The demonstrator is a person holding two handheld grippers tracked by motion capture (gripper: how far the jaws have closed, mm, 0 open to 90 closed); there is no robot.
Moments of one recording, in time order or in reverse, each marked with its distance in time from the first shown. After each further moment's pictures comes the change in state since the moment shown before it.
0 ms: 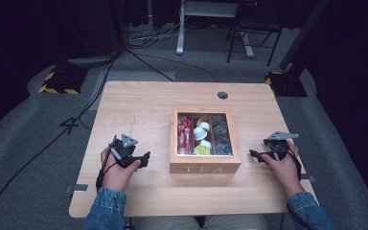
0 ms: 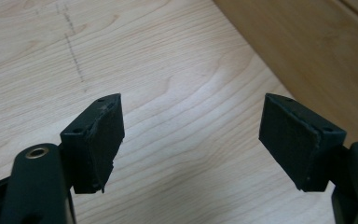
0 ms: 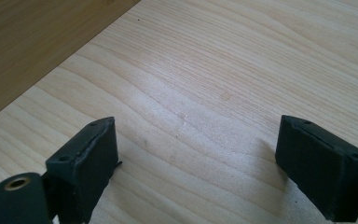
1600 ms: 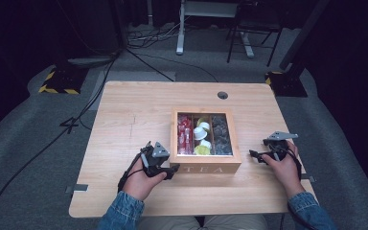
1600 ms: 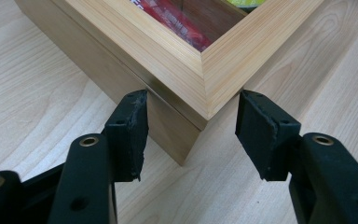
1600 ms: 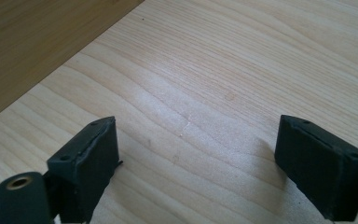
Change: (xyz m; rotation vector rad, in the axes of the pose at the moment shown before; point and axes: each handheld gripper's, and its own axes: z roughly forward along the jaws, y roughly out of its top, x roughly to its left) left arm -0.076 0.014 0.006 0.021 -0.304 0.214; right arm 0.001 0.000 0.000 0.001 0.011 -0.011
